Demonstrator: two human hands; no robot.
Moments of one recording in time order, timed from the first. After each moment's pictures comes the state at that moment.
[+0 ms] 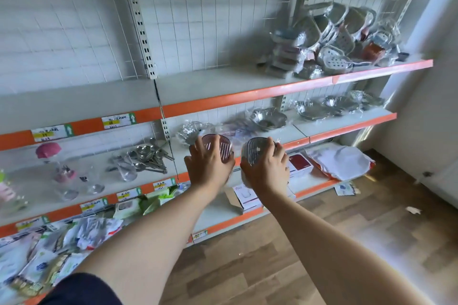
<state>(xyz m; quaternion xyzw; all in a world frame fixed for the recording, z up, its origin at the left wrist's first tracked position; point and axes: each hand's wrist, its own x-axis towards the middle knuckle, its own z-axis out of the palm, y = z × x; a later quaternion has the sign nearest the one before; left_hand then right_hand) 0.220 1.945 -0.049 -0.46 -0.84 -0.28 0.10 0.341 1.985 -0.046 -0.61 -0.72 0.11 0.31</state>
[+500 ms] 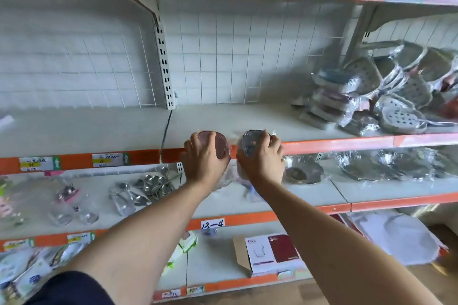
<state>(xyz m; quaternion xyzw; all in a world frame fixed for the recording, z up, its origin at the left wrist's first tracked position) 0.127 2.119 -0.011 -0.35 -0.87 -0.29 0.20 0.230 2.196 -0.002 -0.51 -0.79 0.14 0.31</state>
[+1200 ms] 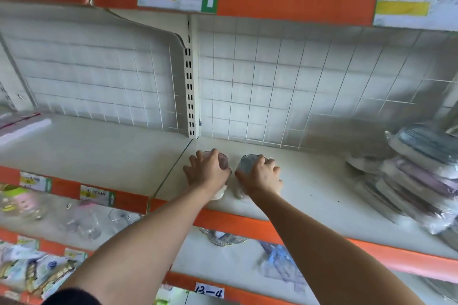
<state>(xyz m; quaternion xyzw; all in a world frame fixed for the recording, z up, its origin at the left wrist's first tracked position) 0.007 2.251 0.011 -0.19 -0.95 -0.25 0.05 0.076 2.353 0.005 -0.41 -0.88 0.20 0.14</state>
